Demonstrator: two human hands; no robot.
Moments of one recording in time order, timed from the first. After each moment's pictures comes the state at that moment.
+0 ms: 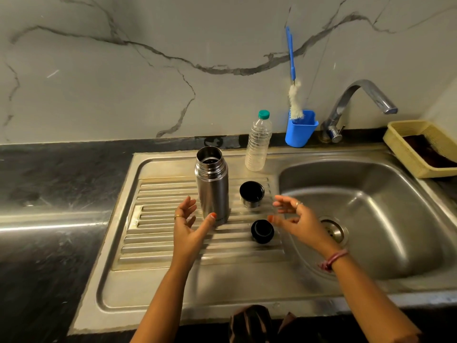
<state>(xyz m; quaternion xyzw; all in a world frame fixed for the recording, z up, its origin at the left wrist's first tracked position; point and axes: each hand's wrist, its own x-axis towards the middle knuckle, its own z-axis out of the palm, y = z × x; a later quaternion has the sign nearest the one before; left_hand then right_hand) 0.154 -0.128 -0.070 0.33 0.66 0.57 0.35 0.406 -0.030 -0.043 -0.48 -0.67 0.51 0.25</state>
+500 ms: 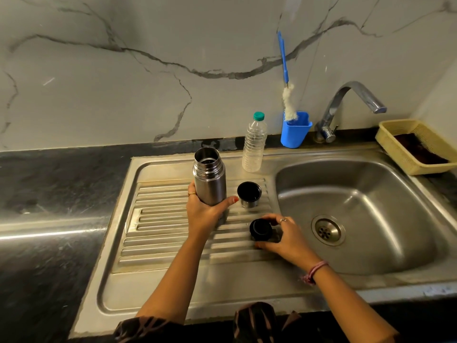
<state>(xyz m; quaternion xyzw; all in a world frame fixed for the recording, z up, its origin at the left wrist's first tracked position) 0.171 -0.074 -0.046 0.37 0.67 0.57 0.30 0.395 -0.058 -0.075 -0.52 -0.75 0.37 0.18</state>
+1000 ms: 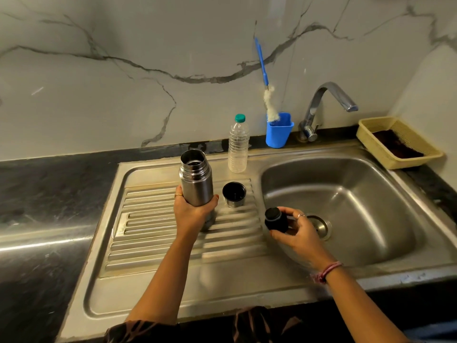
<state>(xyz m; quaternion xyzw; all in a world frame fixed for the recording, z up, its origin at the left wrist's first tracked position) 0.185 -0.077 -0.038 0.34 0.67 0.59 0.29 0.450 -0.060 -0.068 -0.51 -0.62 0.49 0.33</state>
